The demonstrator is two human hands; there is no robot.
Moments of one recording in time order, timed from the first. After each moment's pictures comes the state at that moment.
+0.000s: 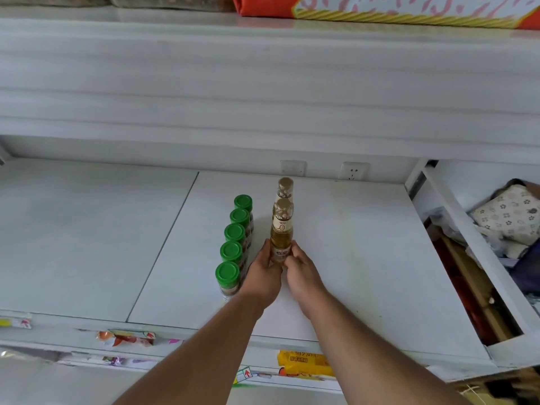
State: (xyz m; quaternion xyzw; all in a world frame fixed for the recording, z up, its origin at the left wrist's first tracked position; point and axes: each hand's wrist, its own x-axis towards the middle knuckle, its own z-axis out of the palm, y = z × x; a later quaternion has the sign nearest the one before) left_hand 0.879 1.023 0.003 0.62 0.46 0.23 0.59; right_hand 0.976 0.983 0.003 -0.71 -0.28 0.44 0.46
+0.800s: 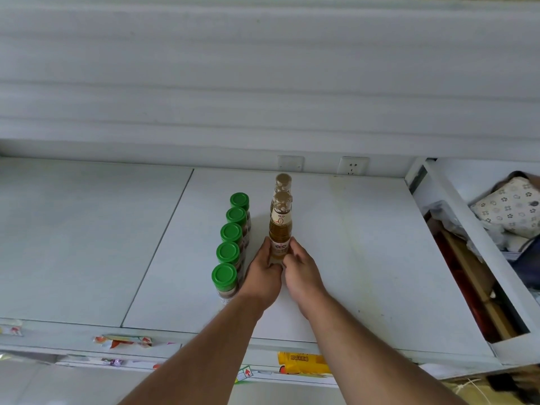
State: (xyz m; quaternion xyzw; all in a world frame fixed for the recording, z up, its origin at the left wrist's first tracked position) left_hand 0.885 1.026 0.001 0.61 0.46 0.23 0.60; right_hand 0.974 0.984 0.005 -0.72 -0.28 0.41 0.49
